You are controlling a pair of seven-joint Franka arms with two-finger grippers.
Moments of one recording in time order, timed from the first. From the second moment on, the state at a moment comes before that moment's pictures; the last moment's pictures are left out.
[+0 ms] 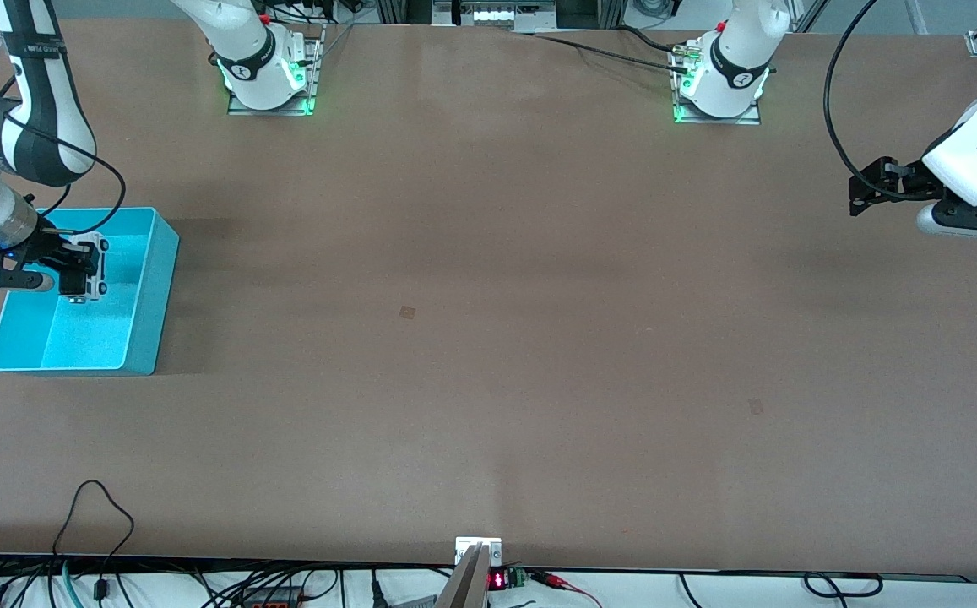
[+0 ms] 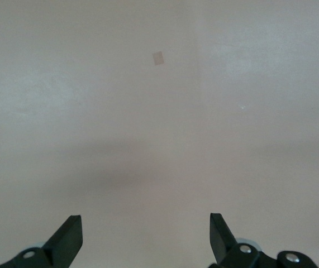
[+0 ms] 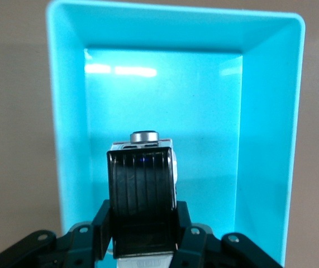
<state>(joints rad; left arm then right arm) -0.03 0.00 -0.01 -1.64 0.06 1.57 0.08 -0.05 0.14 -0.27 -2.22 -0.19 2.42 -0.19</state>
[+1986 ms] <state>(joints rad) -0.04 -0.01 -0.01 -1.64 0.06 1.51 0.08 -0.04 0.09 -0.24 -2.28 -0.19 2.50 -0.25</state>
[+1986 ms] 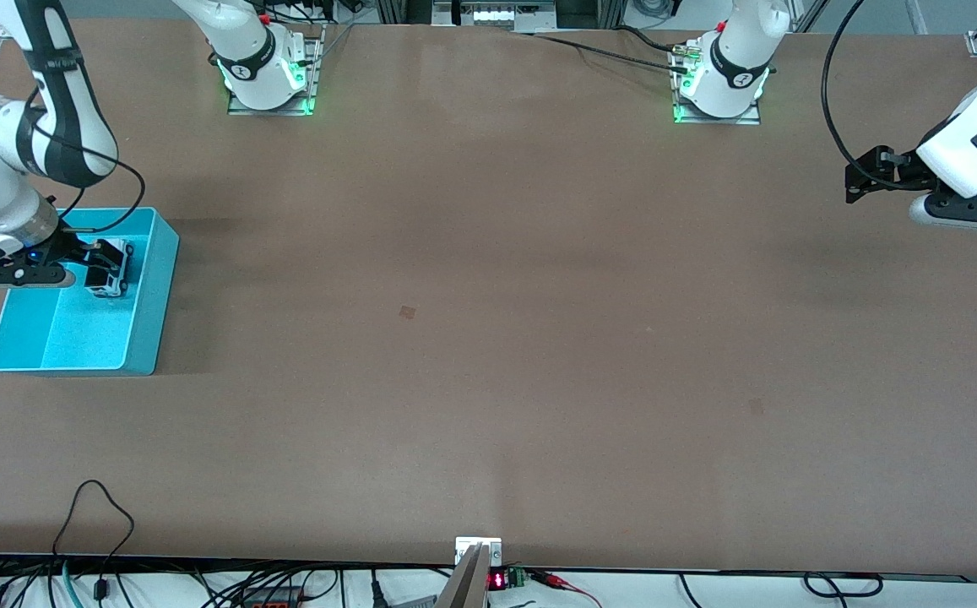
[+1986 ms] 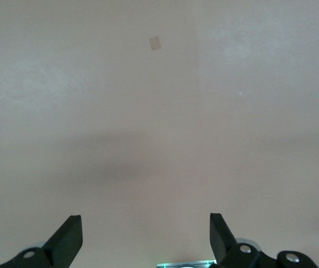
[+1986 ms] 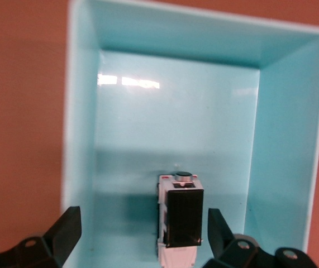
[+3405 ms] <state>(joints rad) -0.04 -0.02 -0.03 -1.64 0.06 1.51 0.07 0.05 -0.07 0.01 -1.70 -0.01 1.71 -0.05</state>
